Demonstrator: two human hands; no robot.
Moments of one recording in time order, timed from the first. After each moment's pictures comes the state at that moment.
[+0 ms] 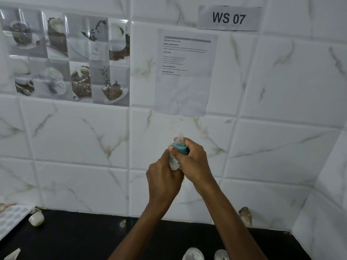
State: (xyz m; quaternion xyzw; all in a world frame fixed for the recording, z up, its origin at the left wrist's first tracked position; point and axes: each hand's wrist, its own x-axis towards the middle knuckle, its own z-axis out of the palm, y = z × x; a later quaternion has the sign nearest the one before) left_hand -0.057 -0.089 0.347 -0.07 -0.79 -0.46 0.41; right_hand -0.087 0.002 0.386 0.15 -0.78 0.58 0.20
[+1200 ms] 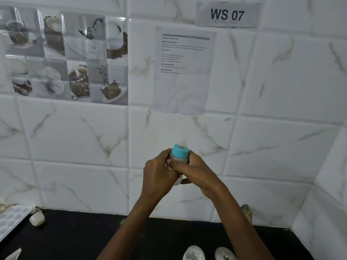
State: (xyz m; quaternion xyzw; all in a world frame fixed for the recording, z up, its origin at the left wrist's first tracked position) left_hand -0.070 -0.110 0.344 -0.12 -0.82 -0.44 0.35; right_hand -0.092 0.025 0.365 0.14 -0.80 0.58 0.00
